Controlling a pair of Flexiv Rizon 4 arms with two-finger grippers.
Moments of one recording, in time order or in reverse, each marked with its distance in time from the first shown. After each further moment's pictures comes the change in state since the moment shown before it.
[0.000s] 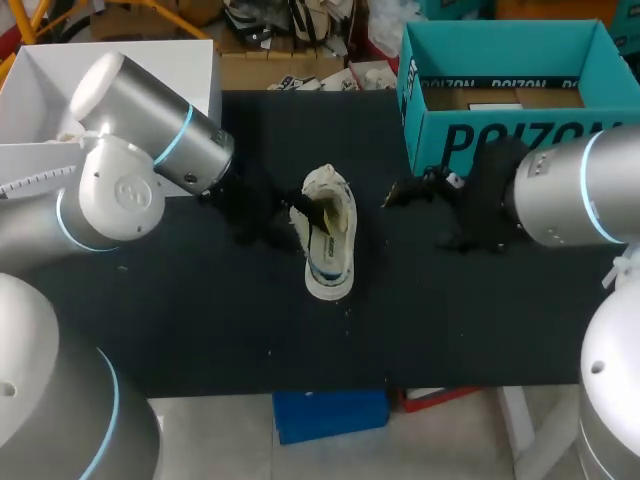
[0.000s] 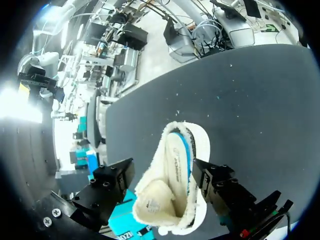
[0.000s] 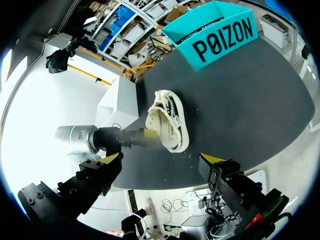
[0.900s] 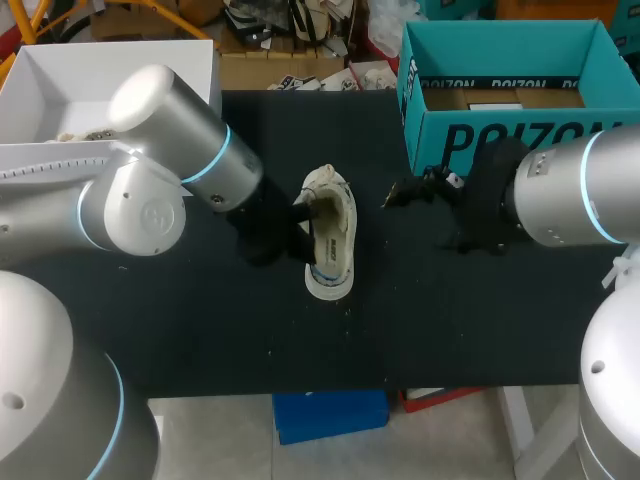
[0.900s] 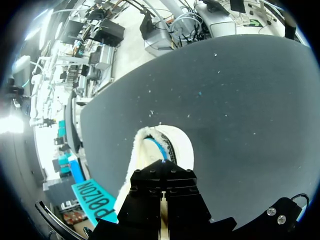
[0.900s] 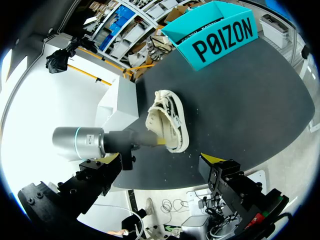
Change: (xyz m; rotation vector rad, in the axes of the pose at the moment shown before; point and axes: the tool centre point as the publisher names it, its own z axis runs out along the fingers) left arm 0.026 -0.005 0.034 -0.036 0.193 0.070; right arm 0.000 0.000 0.000 0.000 0.000 0.000
